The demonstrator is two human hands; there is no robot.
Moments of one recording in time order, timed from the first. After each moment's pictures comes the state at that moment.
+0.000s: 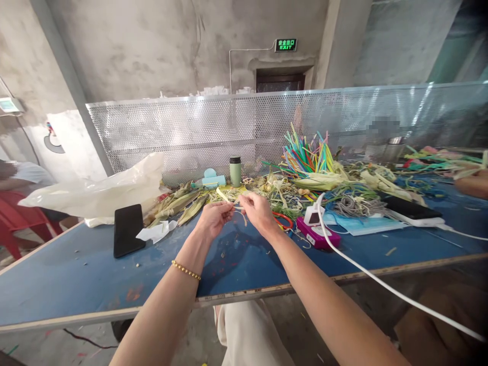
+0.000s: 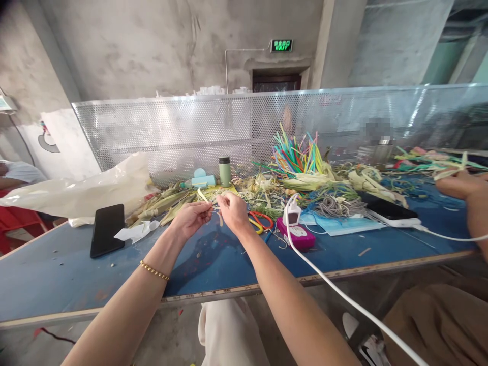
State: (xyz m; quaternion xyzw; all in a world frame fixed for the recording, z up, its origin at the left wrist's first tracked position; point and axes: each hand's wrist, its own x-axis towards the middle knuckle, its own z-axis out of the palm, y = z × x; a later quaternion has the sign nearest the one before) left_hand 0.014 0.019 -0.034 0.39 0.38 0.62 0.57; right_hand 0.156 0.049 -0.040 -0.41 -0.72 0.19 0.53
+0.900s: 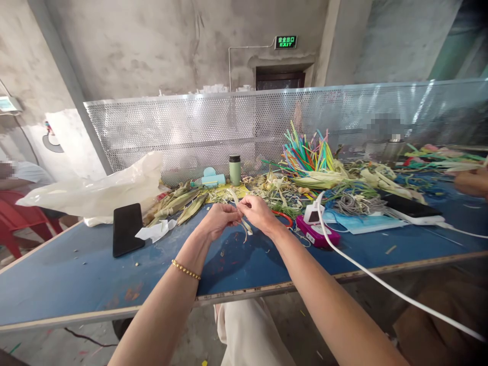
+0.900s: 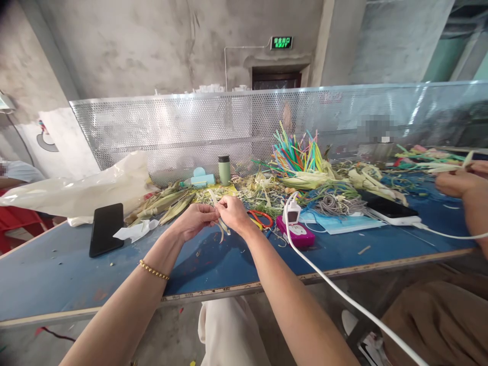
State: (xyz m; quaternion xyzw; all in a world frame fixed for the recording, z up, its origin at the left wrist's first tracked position) left_hand 0.016 0.017 -0.045 0.57 0.39 0.51 0.52; right_hand 0.162 0.043 -0.035 -0.42 -0.77 0.17 0.45
